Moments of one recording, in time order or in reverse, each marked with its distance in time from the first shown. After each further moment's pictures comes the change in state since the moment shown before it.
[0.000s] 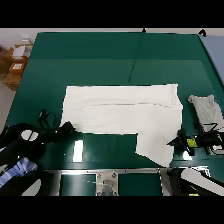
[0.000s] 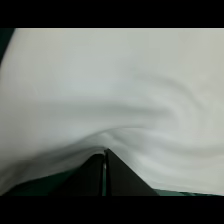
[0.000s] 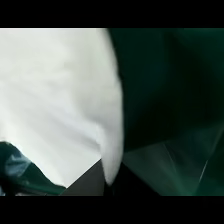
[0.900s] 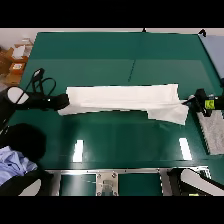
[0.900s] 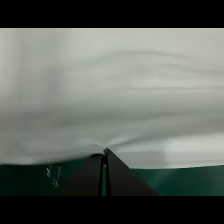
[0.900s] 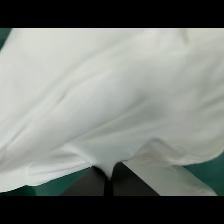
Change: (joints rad) left arm -0.001 -0.154 0.626 0.497 -0.336 -0.194; right arm 0.194 -0.019 0.528 0.195 0.000 0.156
